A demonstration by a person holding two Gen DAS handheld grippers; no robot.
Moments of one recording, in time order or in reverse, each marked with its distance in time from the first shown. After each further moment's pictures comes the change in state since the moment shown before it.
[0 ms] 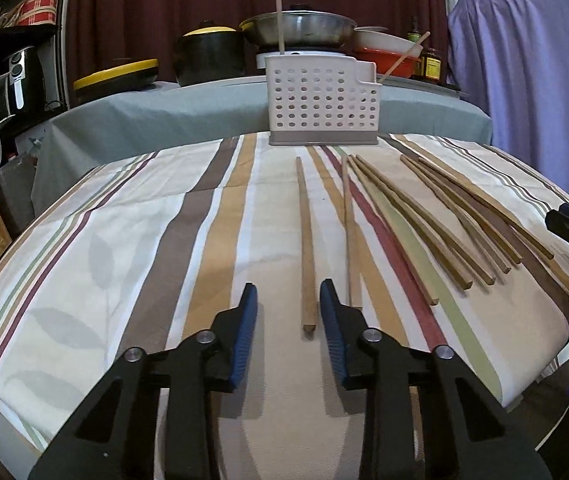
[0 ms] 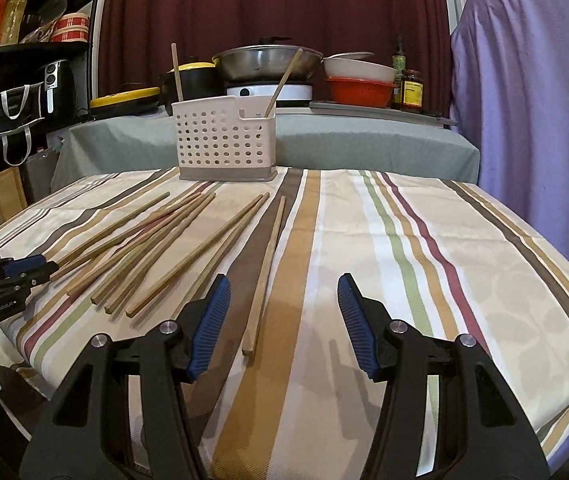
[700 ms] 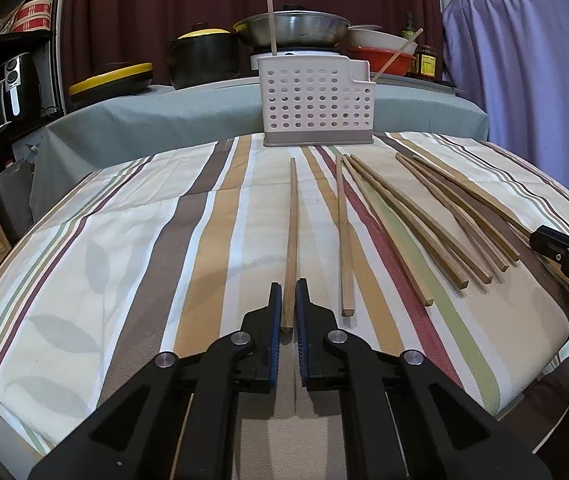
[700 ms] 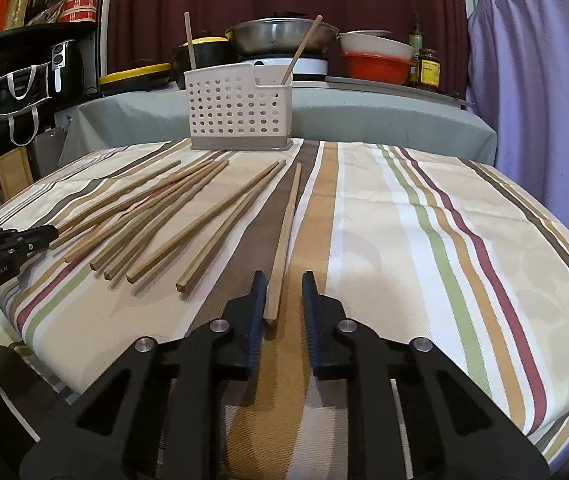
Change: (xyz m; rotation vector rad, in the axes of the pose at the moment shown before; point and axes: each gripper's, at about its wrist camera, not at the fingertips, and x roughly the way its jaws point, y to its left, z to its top) left arm 0.000 -0.003 0.001 0.012 0.000 -0.002; right arm 0.015 0.008 -0.016 -0.019 0.076 0.035
